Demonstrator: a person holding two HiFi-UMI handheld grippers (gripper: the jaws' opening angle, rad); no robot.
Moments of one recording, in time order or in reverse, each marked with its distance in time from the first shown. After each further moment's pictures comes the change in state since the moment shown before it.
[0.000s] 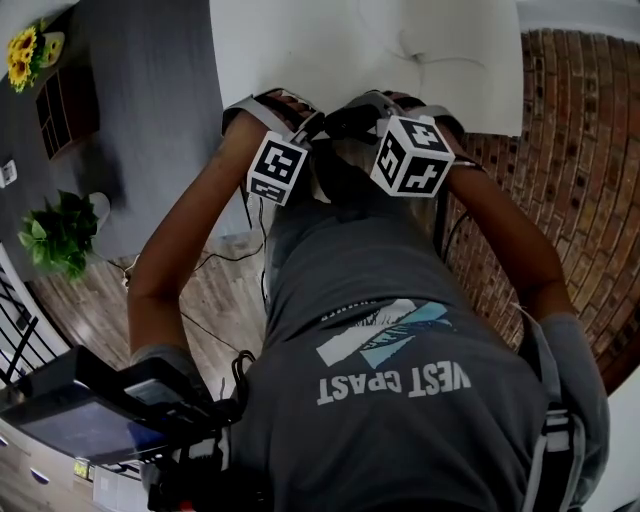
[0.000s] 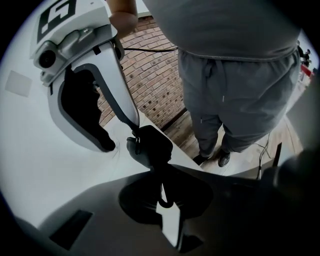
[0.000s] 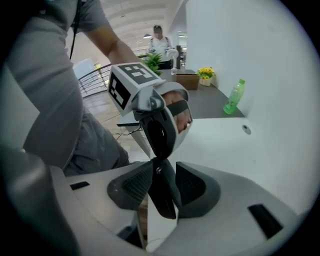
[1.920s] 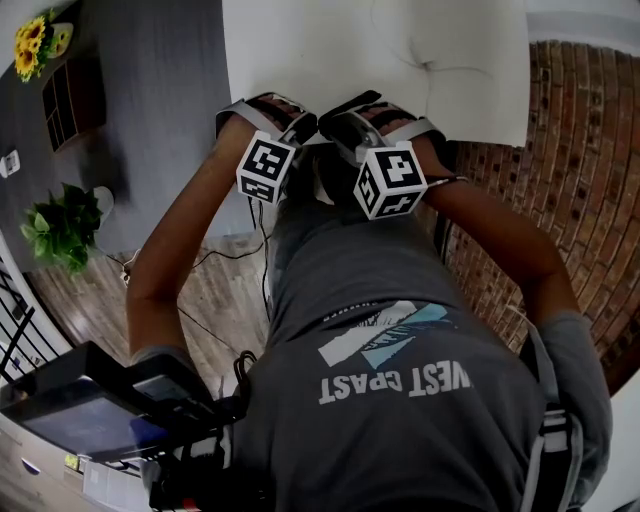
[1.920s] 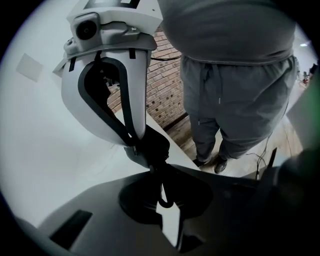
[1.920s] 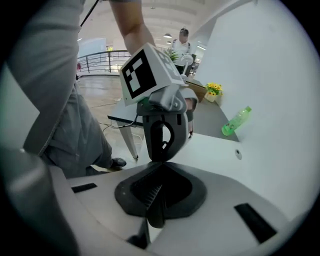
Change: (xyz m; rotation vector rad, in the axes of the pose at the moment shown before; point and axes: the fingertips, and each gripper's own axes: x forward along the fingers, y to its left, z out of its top) left arm -0.008 -0.011 -0.023 -0.096 -0.019 -0.012; right arm 0.029 -0.003 0.028 -0.249 -0.018 -0.188
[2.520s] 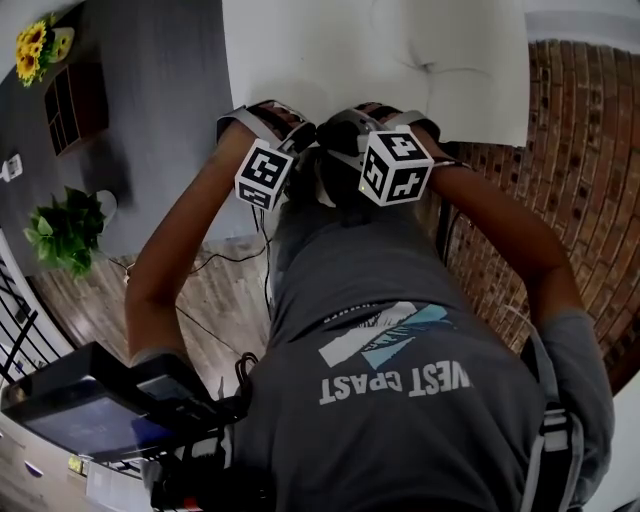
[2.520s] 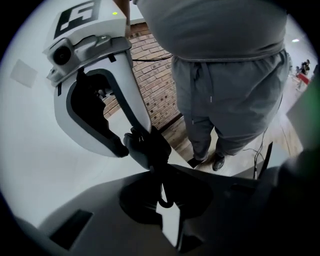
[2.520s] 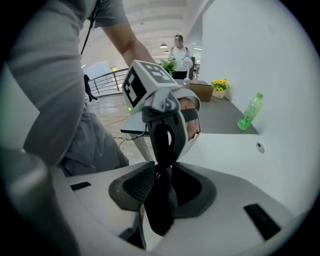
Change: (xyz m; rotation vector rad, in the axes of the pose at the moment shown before) left arm -0.002 -0.014 0.005 0.053 -0.021 -0.027; right arm 0.001 0.015 0.008 0.108 -0.121 0.218
